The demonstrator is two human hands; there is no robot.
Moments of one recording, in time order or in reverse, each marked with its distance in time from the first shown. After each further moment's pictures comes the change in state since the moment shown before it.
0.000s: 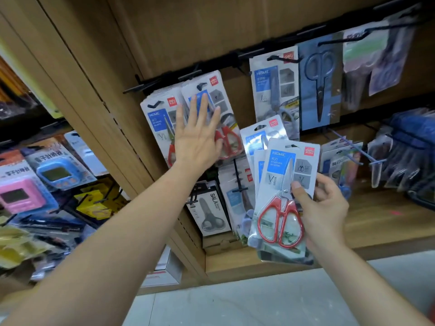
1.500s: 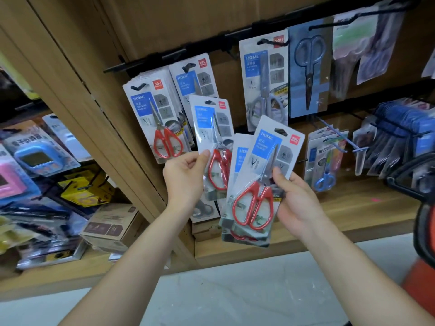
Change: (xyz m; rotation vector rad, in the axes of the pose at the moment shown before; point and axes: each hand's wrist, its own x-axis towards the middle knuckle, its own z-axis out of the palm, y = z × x) left_hand -0.109 0.038 -0.028 -1.487 0.040 -0.636; right_hand 0.002 -0.006 0.004 0.289 -0.343 0.392
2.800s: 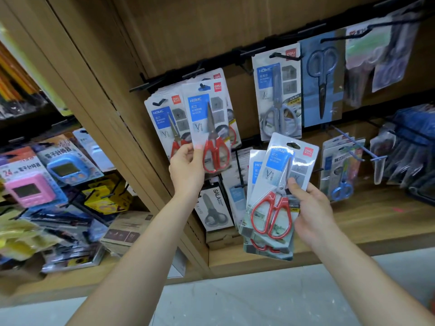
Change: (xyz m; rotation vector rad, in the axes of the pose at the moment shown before) left_hand 0.044 0.004 -0.012 0.016 0.146 -0.117; right_hand 0.002 0.005 0.004 -0.066 0.163 -0.042
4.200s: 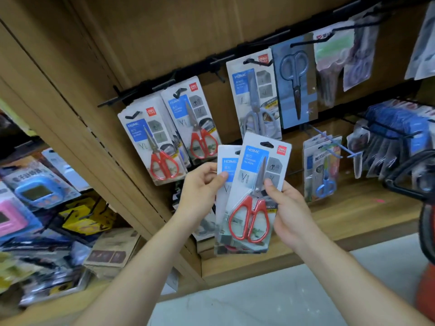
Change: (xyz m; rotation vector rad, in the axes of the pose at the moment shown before) left_hand -0.044 0.019 0.018 -0.117 -0.577 -0.027; right_hand 0.003 -0.001 0.008 0.046 -0.156 0.002
